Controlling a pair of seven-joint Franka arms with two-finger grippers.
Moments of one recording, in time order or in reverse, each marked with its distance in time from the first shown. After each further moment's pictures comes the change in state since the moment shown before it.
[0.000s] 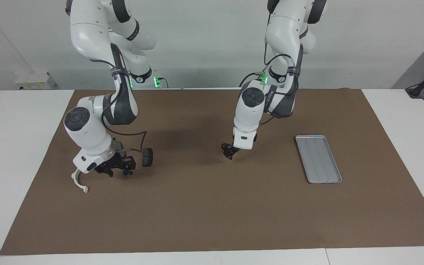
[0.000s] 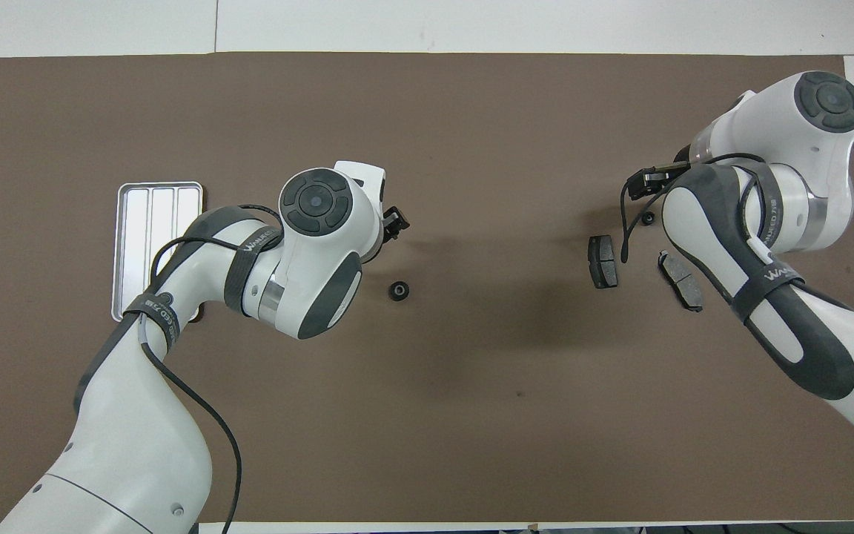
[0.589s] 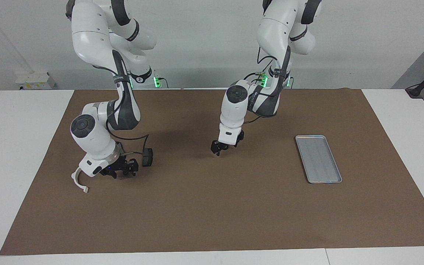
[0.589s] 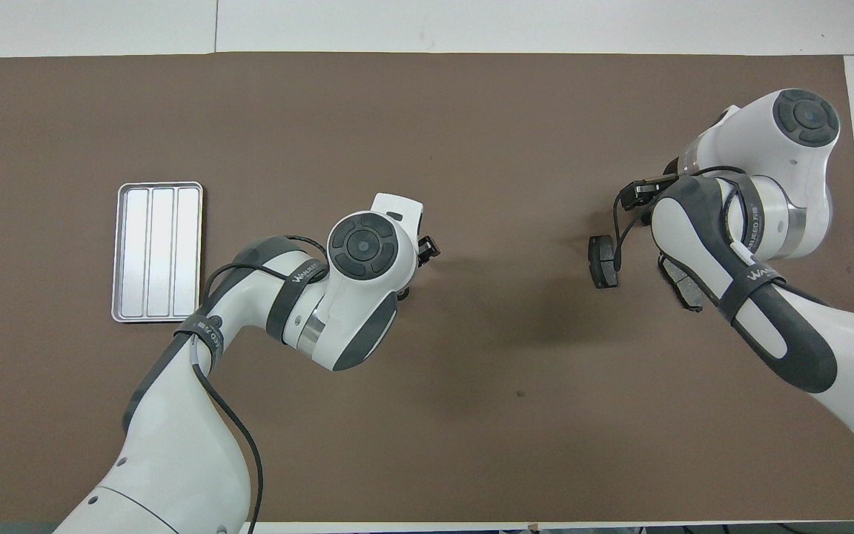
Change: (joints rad) left arm -0.094 0.000 0.000 -0.091 0.000 0.084 -0.023; right arm -0.001 0.025 -0.001 -0.042 -0.002 0.048 -0.029
